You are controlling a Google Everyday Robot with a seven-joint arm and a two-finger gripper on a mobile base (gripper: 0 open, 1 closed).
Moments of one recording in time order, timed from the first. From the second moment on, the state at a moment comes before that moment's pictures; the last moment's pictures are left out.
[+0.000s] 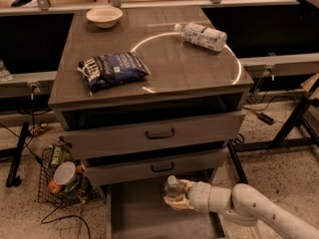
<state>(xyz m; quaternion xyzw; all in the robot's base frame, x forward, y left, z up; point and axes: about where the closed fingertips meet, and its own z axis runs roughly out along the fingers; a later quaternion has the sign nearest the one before) 0.476 -0.052 0.464 -0.48 0.64 0.32 0.50</state>
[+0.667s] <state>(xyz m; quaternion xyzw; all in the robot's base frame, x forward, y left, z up) 0.507 -0.113 0.318 -0.51 0.65 0.29 0.48</state>
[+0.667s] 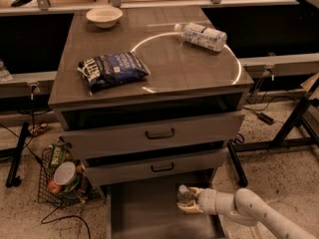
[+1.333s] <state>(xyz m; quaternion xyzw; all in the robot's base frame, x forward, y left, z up) 0.531 -0.116 0.248 -0.50 0.63 0.33 0.49</state>
